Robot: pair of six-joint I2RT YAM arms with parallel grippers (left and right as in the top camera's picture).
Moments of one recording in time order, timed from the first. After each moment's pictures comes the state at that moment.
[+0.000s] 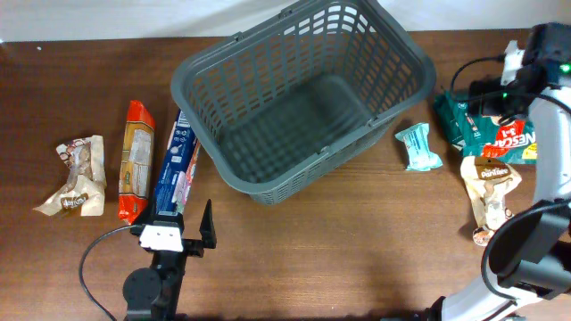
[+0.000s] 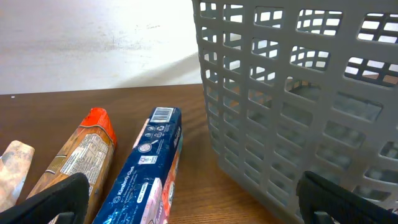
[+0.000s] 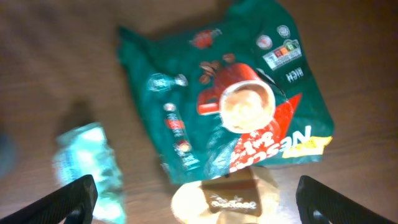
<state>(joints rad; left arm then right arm) -0.02 0.01 0.03 -0.11 0.08 0.01 -0.32 1.86 1.79 -1.04 0.03 -0.16</state>
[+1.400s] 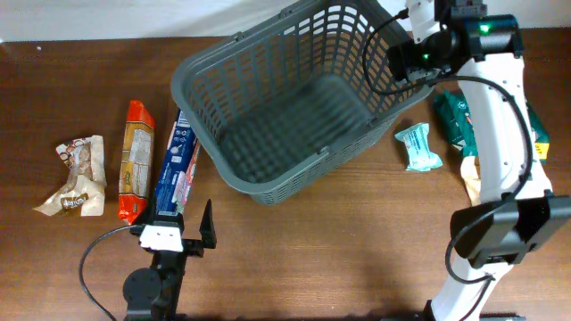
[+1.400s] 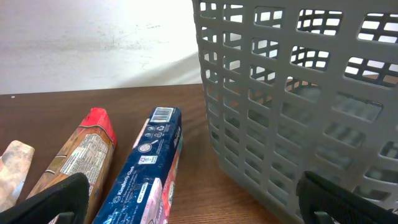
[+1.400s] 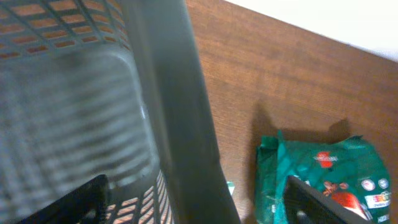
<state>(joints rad) -0.02 0.01 0.03 -0.11 0.08 0.01 0.07 2.01 2.18 -1.18 0.00 -0.24</state>
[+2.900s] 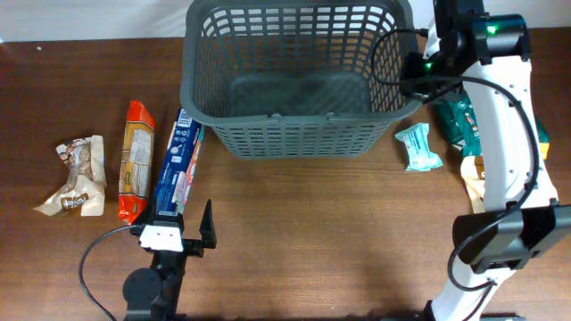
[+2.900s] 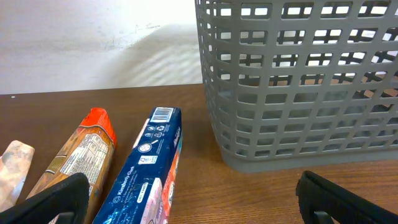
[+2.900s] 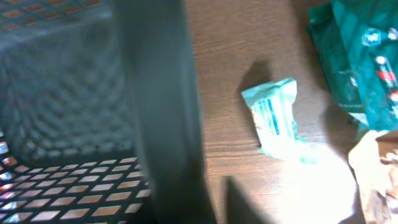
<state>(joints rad) -0.02 0.01 0.03 -0.11 0.08 0.01 0.07 1.97 2.19 -1.45 -0.08 0.30</state>
